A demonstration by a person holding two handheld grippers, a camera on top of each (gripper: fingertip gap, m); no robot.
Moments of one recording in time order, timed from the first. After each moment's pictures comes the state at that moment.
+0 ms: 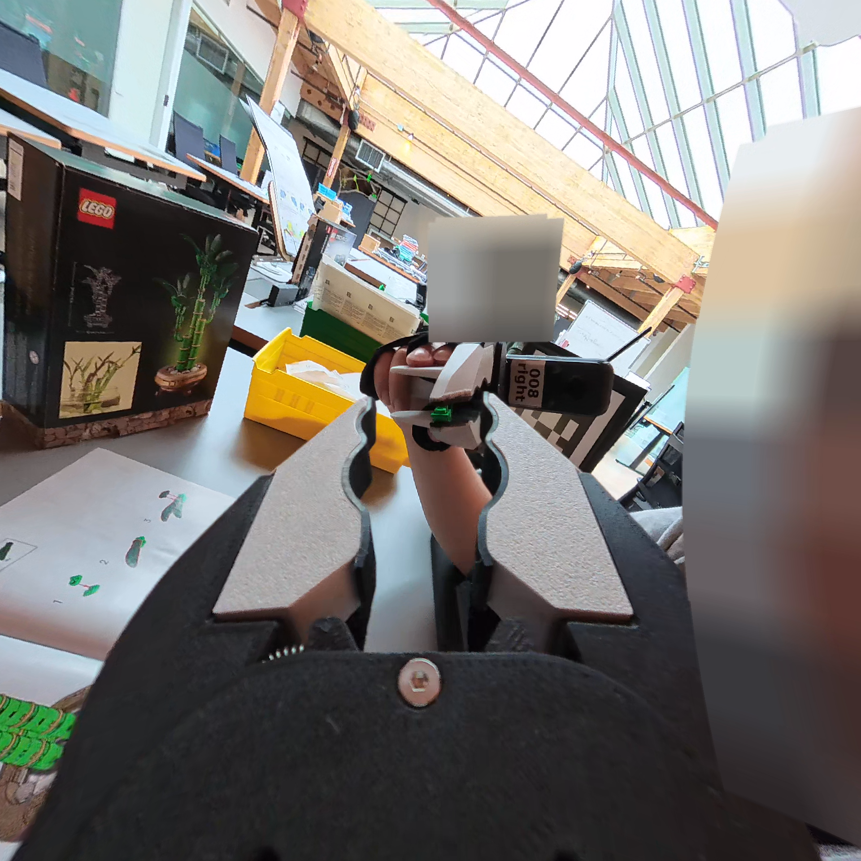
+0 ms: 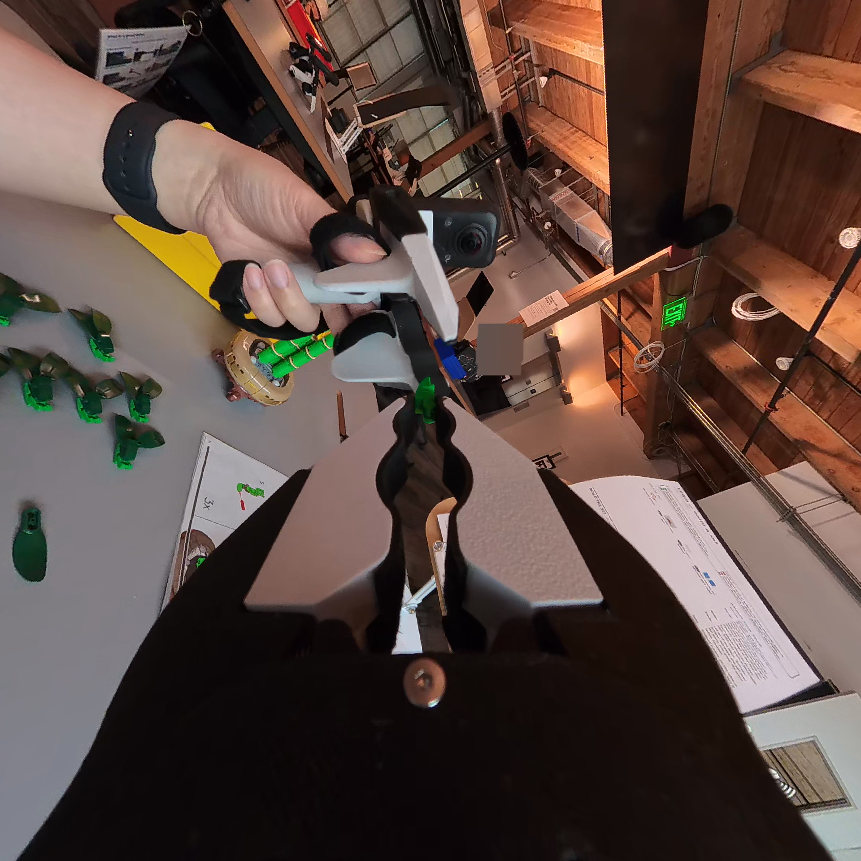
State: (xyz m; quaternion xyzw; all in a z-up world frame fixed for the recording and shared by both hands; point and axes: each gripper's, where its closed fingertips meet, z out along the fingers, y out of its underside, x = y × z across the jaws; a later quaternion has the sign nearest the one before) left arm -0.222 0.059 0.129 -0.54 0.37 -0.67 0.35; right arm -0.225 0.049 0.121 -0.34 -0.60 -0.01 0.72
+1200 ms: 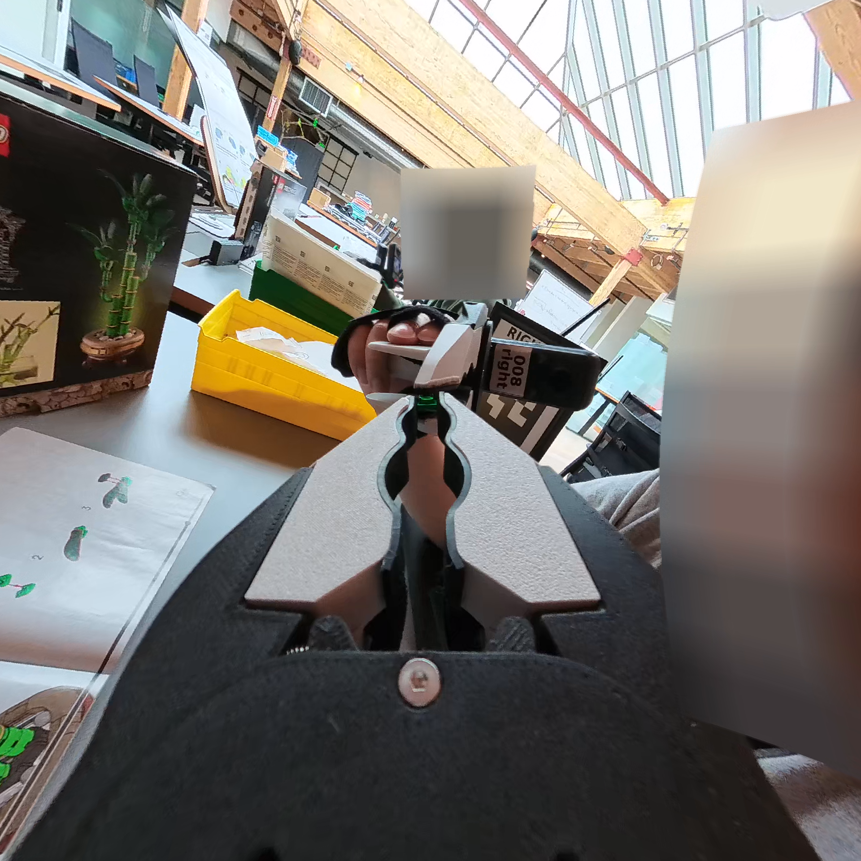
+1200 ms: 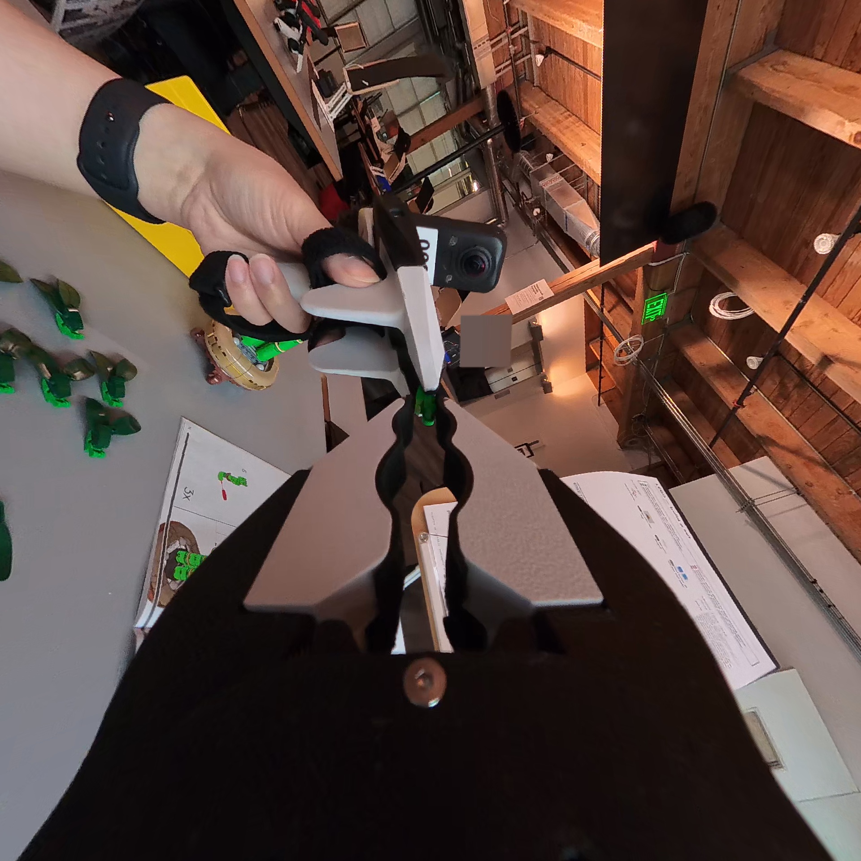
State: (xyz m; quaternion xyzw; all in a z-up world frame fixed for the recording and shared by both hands) left arm -0.217 0.048 0.117 -0.53 0.40 -0.69 0.29; right arm -0.232 0.053 0.116 -0.34 -0.60 -0.05 0.72
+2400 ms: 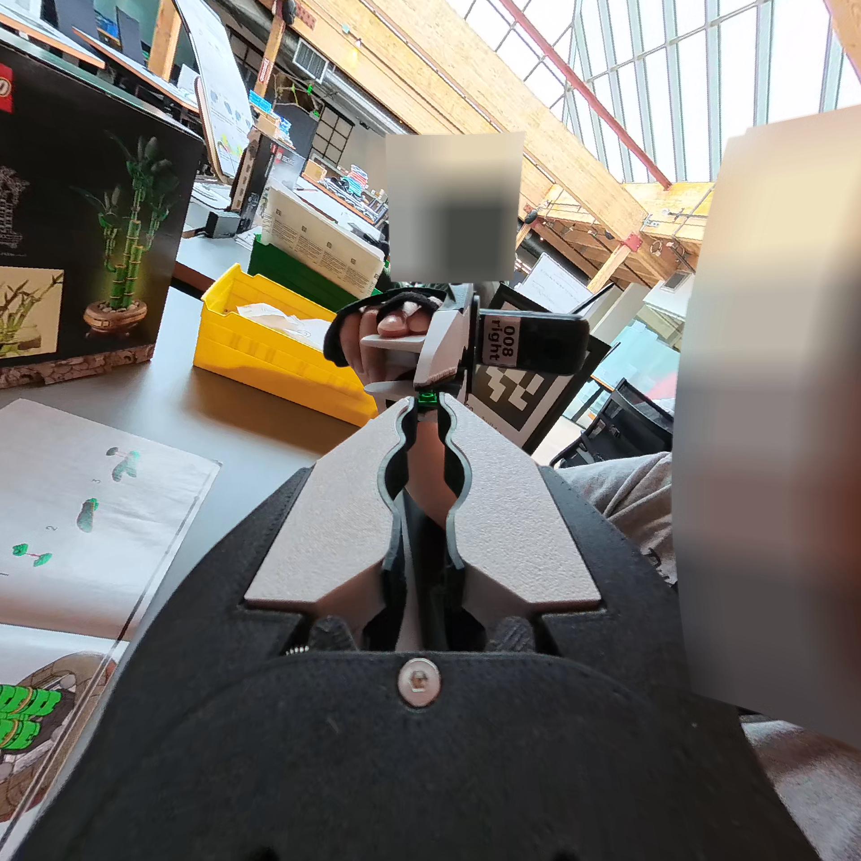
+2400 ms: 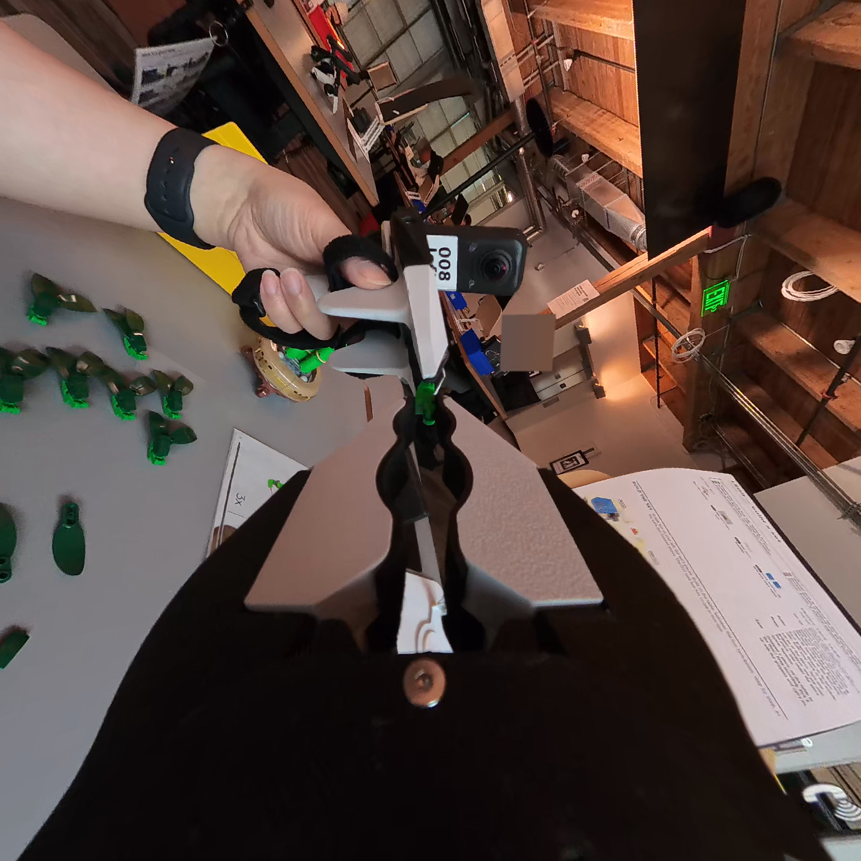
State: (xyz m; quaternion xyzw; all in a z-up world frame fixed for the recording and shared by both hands) left arm -0.221 0.056 0.104 -0.54 0.41 -0.69 0.26; right arm -0.228 0.060 0.101 -0.36 -0.61 0.02 0.71
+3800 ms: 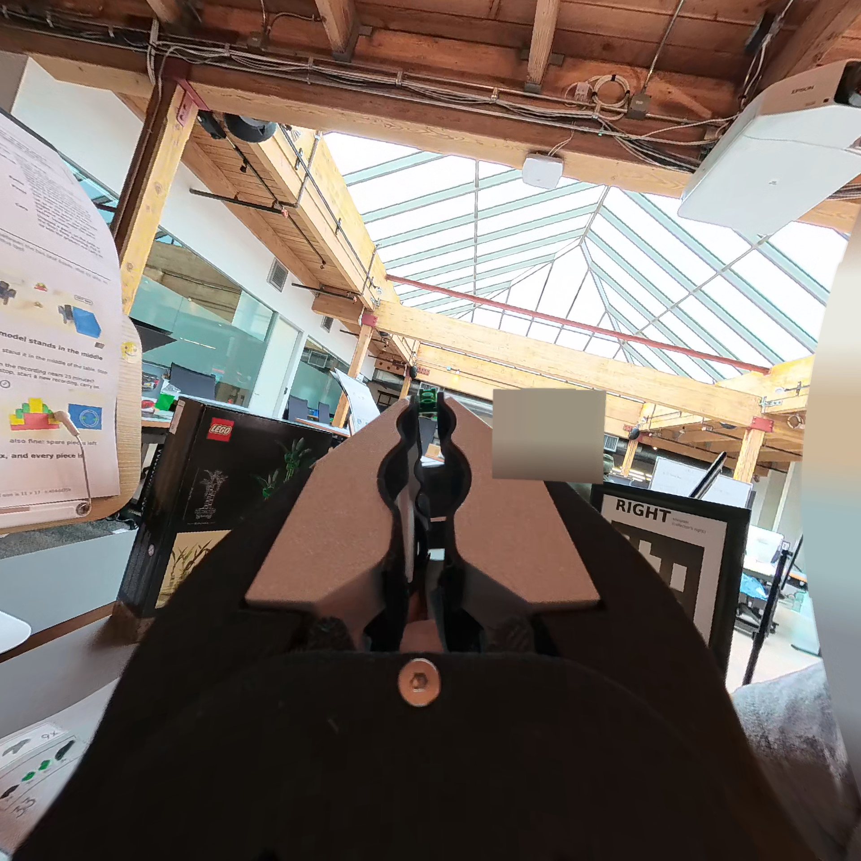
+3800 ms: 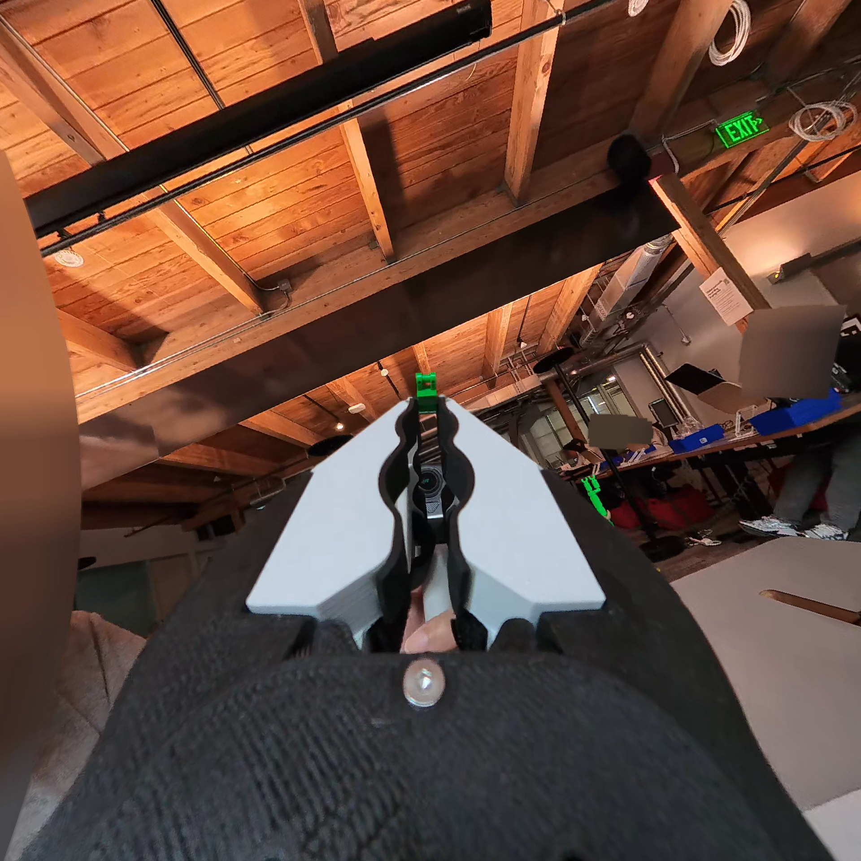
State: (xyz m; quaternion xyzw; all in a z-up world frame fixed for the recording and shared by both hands) left arm -0.236 0.076 0.158 -0.41 0.23 -0.67 0.57; right arm -0.236 0.080 0.156 -0.38 -0.11 0.69 0.61
